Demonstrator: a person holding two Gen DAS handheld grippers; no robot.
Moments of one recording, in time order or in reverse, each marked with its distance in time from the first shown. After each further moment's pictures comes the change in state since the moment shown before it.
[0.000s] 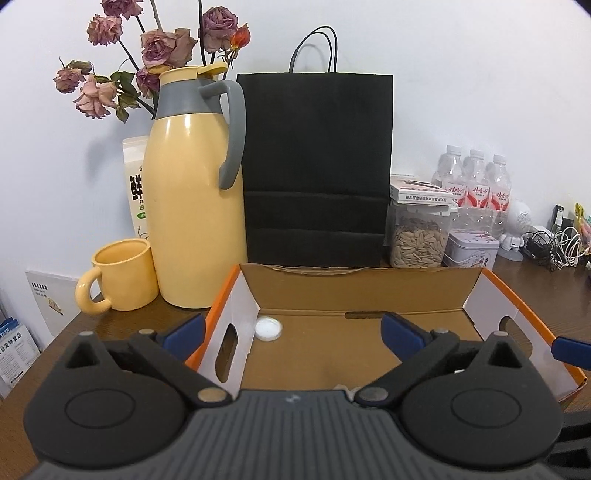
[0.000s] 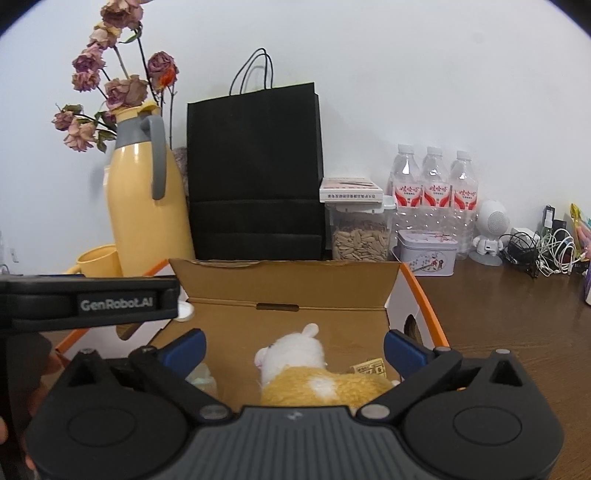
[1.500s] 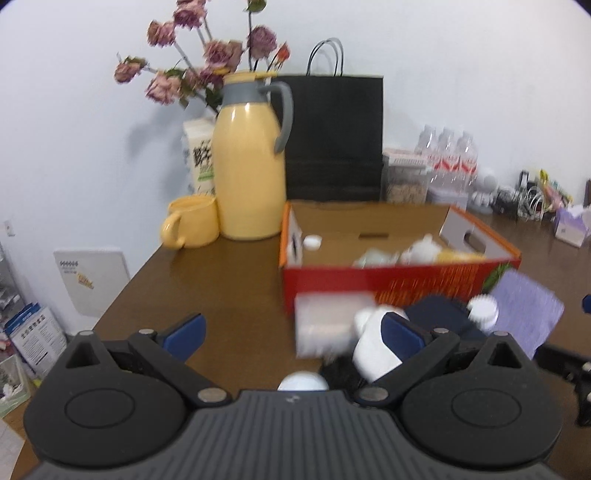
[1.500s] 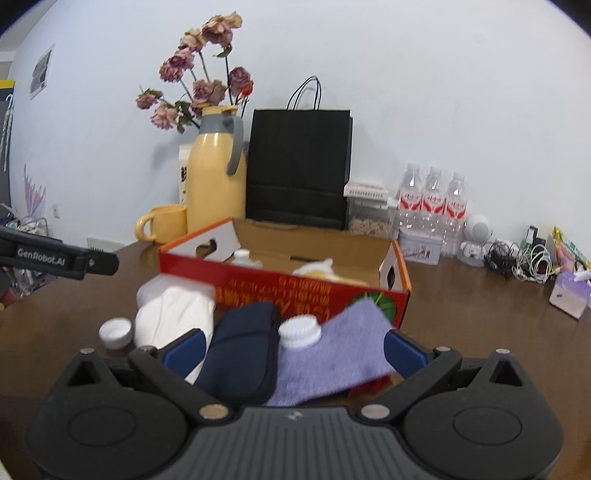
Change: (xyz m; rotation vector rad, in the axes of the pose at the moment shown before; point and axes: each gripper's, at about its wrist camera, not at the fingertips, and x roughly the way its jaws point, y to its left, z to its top) left arm -0.167 0.072 -0.077 0.045 0.067 -0.021; right arm -0.168 0.010 -0.083 -0.145 -0.006 0.061
